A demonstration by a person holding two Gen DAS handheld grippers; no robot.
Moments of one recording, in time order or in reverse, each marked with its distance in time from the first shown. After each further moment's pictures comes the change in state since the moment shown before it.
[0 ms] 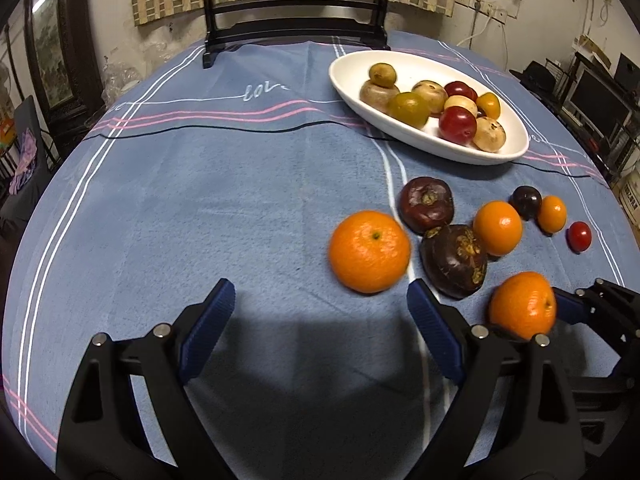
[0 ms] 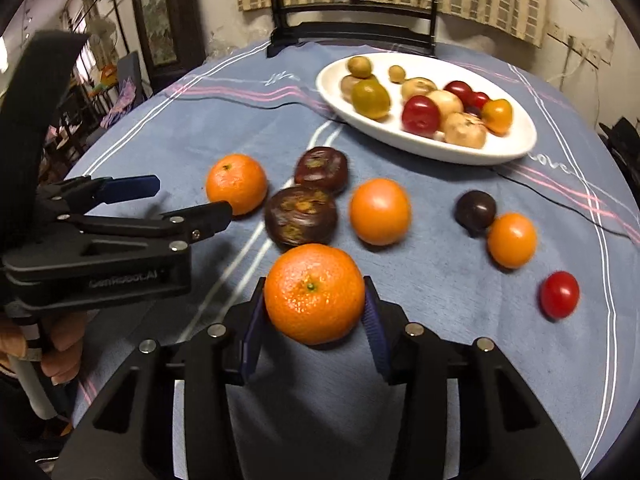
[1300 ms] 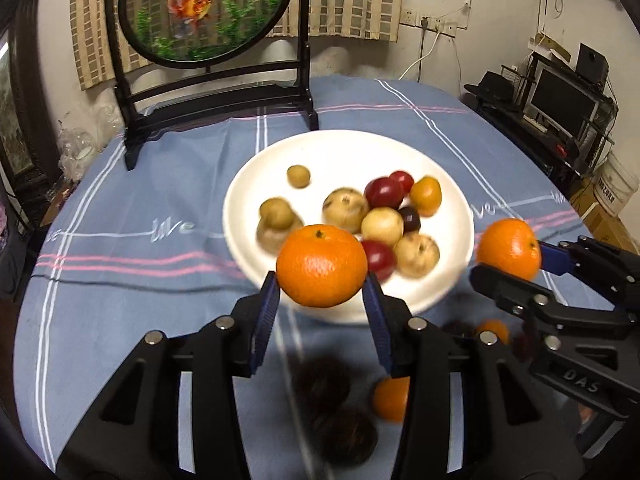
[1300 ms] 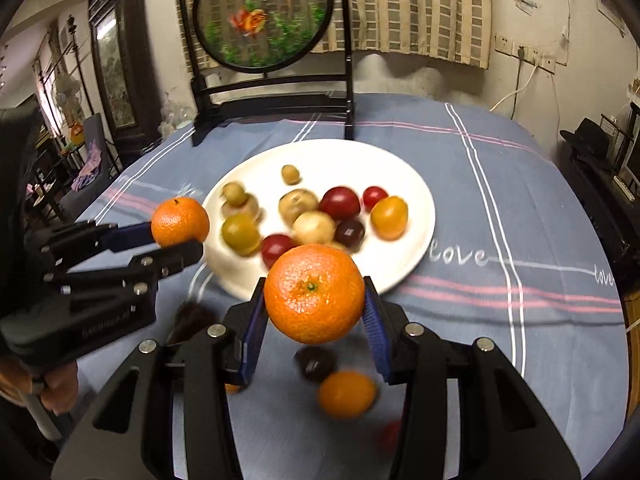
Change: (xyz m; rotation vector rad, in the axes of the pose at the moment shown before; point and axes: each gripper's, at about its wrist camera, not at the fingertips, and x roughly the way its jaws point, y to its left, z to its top) left arm 0.011 -0.074 0.118 0.121 -0.112 -0.109; right arm -0.019 -0.107 0.104 0.105 -0.146 -0.088
